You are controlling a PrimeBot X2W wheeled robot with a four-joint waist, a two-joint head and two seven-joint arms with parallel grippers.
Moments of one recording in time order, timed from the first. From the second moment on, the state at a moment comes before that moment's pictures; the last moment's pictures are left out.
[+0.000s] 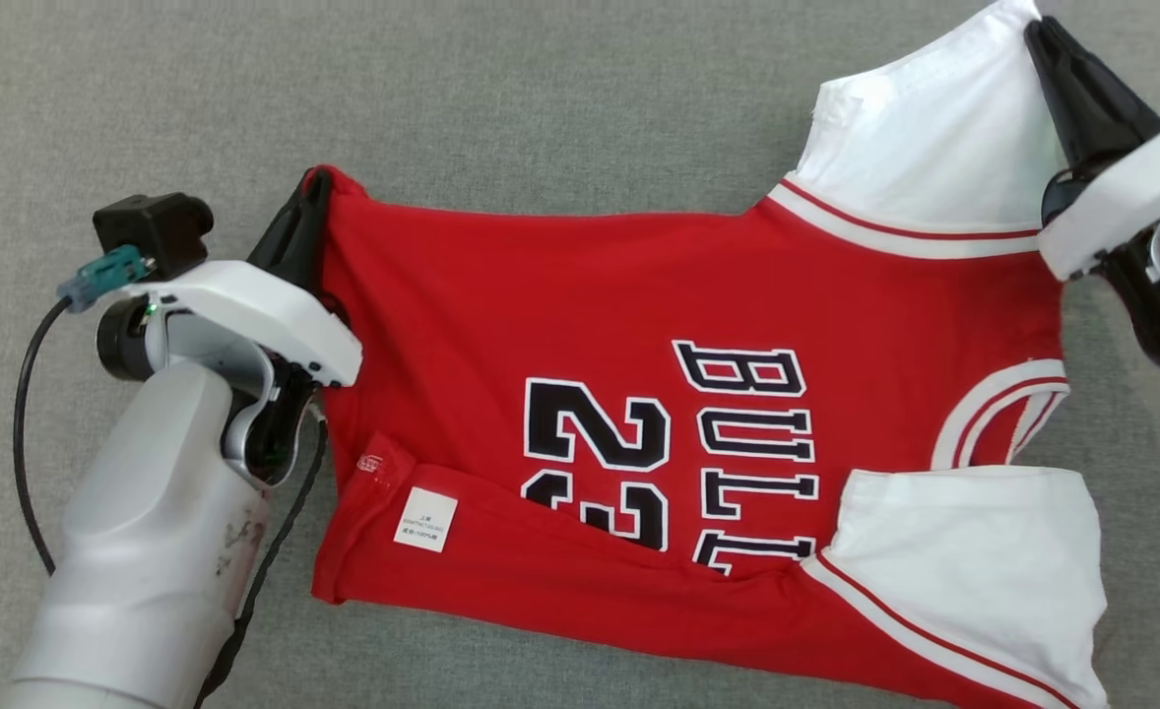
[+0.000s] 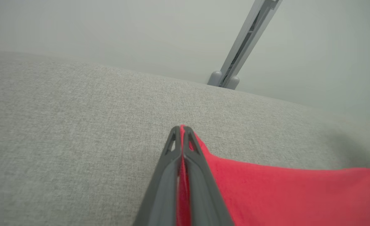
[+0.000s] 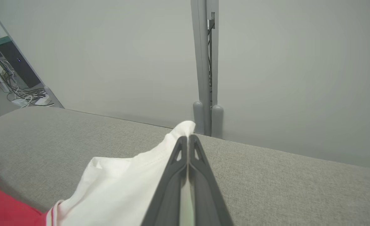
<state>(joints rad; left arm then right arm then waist) -0.77 0.18 -0.40 0.76 -0.73 -0.10 -0.16 -0.97 -0.54 0.73 0.64 0.84 0.13 -0.10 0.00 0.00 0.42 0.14</state>
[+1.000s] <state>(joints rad) -0.07 0.34 -0.26 0.09 -0.97 0.08 0.03 0.03 -0.46 0.37 0.07 0.78 0.13 -0.09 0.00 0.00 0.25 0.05</state>
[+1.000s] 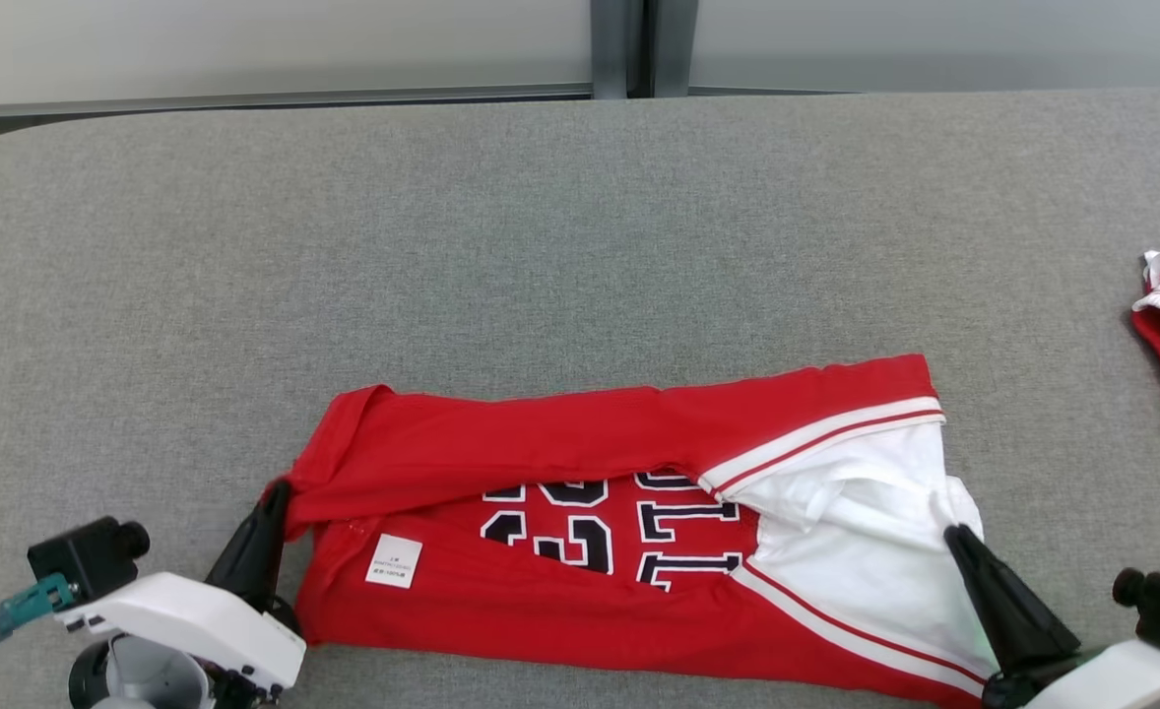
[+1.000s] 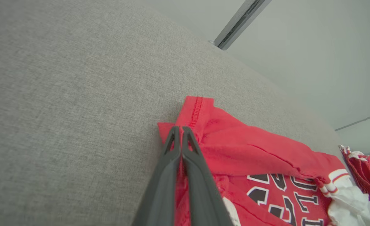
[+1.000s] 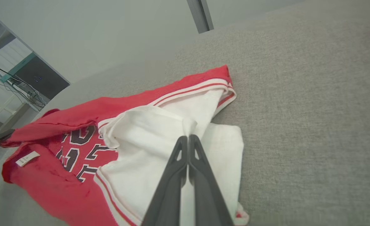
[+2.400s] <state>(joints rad) 0.07 0.33 -0.31 0.01 -0.49 0.23 -0.26 0.14 -0.21 0.07 -0.08 0.26 0.13 -0.09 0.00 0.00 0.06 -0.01</state>
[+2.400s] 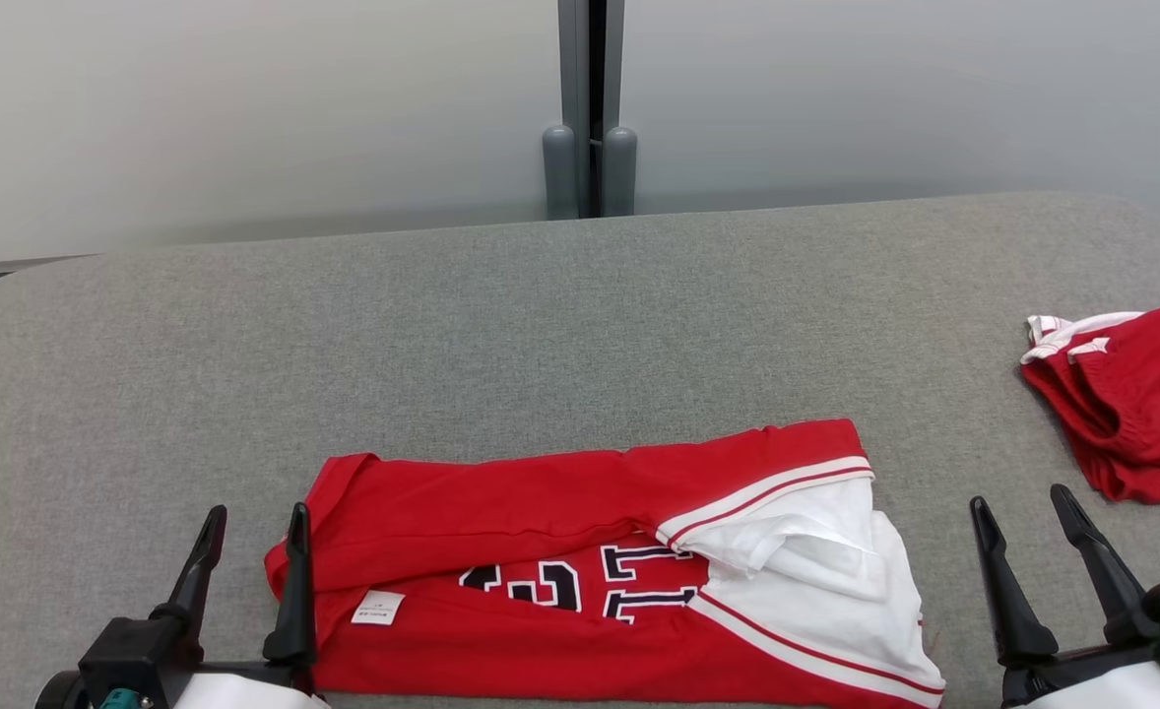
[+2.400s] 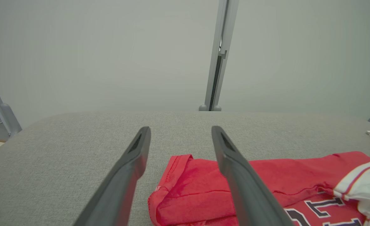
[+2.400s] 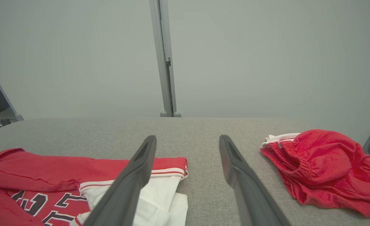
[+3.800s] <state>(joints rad) -0.11 0.29 -0.35 0.04 -0.47 0.21 -0.26 -0.08 -0.20 0.28 0.42 0.46 0.13 0.01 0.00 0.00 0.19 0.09</state>
